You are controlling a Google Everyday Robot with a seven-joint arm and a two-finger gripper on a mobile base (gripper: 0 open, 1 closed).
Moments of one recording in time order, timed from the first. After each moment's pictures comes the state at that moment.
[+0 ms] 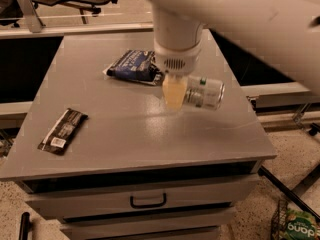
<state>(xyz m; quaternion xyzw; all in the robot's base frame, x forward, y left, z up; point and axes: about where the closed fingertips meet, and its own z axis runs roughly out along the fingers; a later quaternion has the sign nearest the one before) 0.518 -0.039 0.906 -0.64 0.76 -0.09 0.06</state>
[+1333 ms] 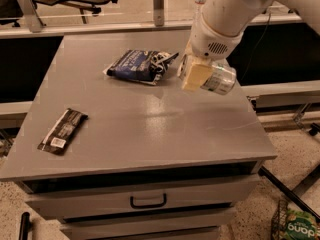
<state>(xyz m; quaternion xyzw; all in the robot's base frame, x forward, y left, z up) 0.551 -0.074 0.935 -0.68 0.70 -0.02 0.20</state>
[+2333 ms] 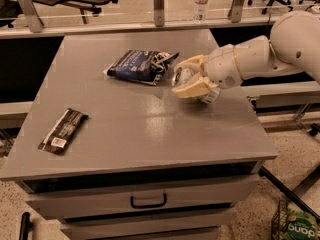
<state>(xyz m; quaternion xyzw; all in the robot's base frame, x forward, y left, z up) 0.587 -0.061 0.882 -0.63 0.60 0.23 0.44</state>
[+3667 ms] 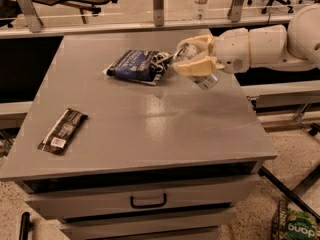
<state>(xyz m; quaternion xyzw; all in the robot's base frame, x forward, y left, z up) 0.599 -0.062 0.941 -0.56 0.58 0.29 0.51</state>
